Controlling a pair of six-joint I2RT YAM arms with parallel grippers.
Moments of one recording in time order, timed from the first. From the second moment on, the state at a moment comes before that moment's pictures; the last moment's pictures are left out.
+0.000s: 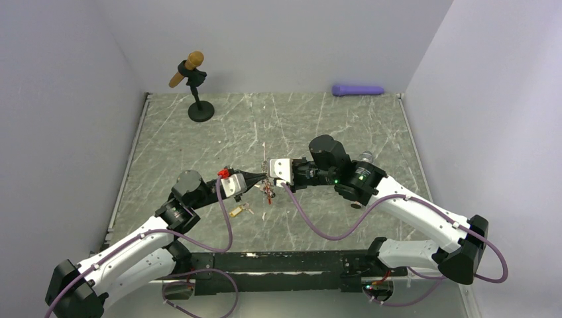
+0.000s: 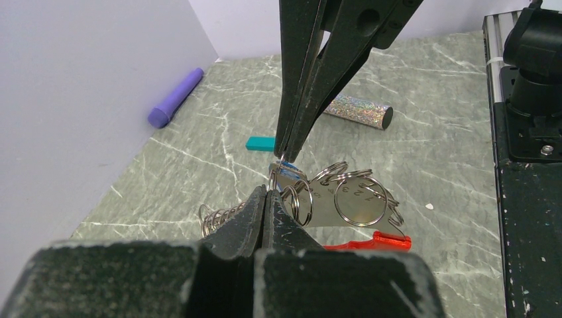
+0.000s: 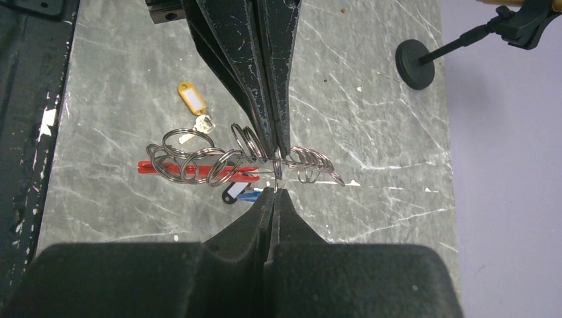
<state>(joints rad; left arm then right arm) -0.70 0.78 0.46 0.41 0.50 0.30 0.92 1.16 1.10 -0.42 -0.38 -0.75</state>
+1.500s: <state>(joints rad) -0.70 0.78 0.45 0.40 0.49 0.32 0.92 1.15 1.10 -0.42 -0.37 -0.74</state>
